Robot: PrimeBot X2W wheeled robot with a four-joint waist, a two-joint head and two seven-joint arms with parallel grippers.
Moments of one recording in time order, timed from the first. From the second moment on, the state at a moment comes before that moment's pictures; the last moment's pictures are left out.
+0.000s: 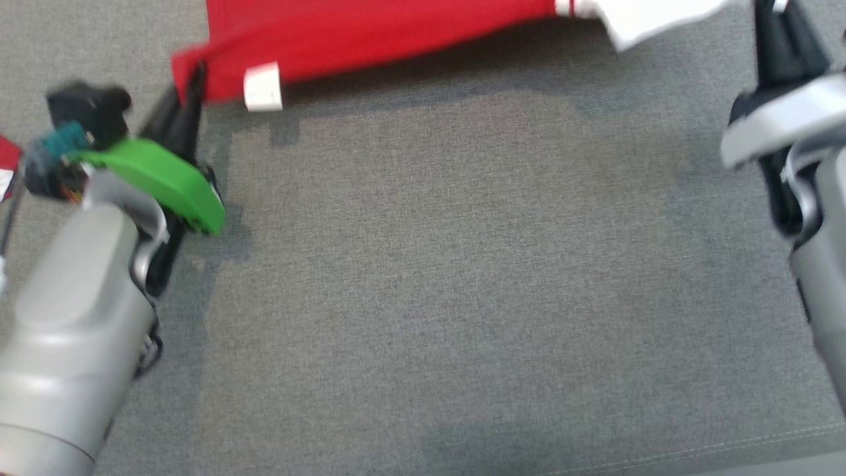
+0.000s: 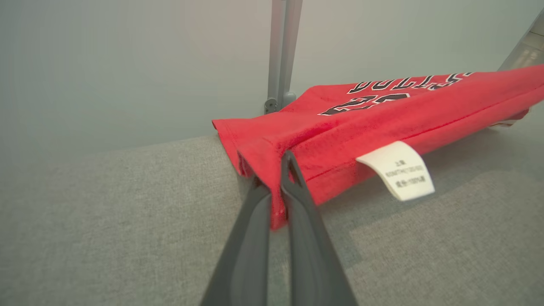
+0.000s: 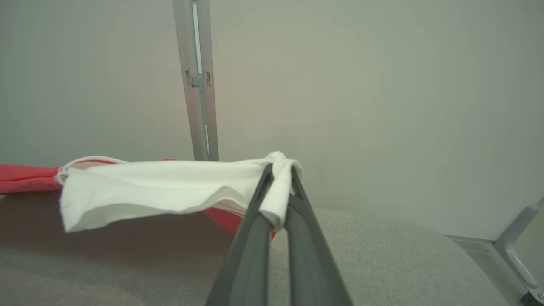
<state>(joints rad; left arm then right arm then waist) -0.95 0.39 -0.68 0.77 -0.77 -0.13 -0.26 -0.83 -0.38 0.19 0.52 0.36 0.13 -0.26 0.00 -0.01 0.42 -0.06</state>
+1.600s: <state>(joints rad) 0.02 0.19 -0.31 0.44 -0.62 -0.13 -0.26 0.11 -0.25 0.11 0.27 0.30 0.13 -0.26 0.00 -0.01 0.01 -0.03</state>
